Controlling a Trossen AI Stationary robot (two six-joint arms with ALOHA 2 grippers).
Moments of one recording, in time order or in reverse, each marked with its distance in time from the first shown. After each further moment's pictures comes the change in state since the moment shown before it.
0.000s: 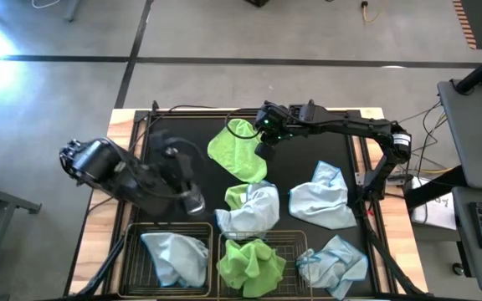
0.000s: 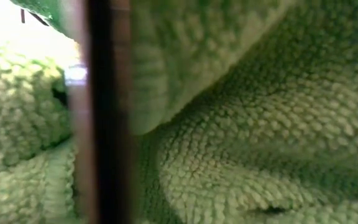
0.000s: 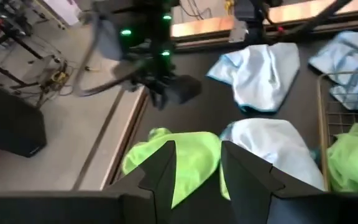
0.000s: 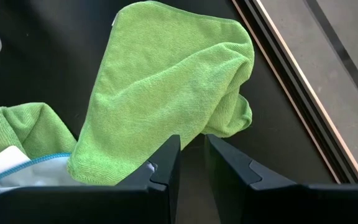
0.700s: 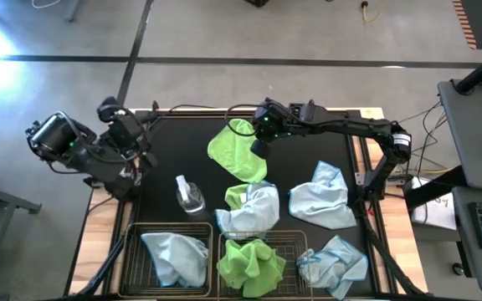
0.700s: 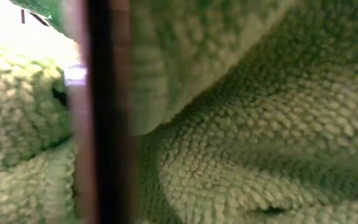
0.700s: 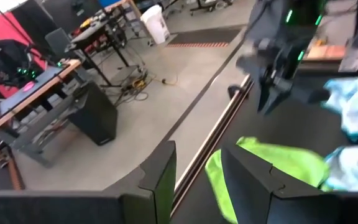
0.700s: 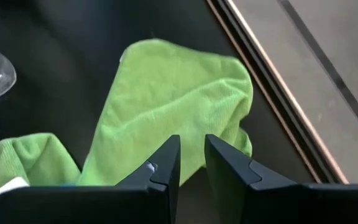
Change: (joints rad) left arm 0.036 -0.439 -0.436 0.000 -0.329 -0.107; right arm 0.000 0.000 0.000 0.123 0.003 -0.043
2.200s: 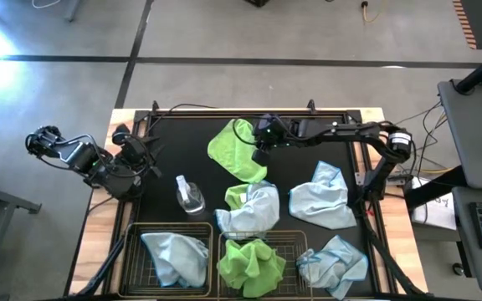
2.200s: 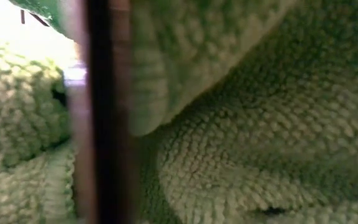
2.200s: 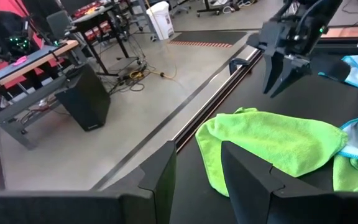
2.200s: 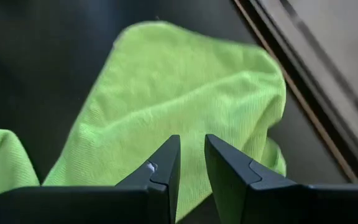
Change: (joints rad) left arm 0.004 -0.507 -0.938 0.509 -0.025 -0.048; right arm -0.049 0.001 -0.393 0.484 -0.063 -0.064
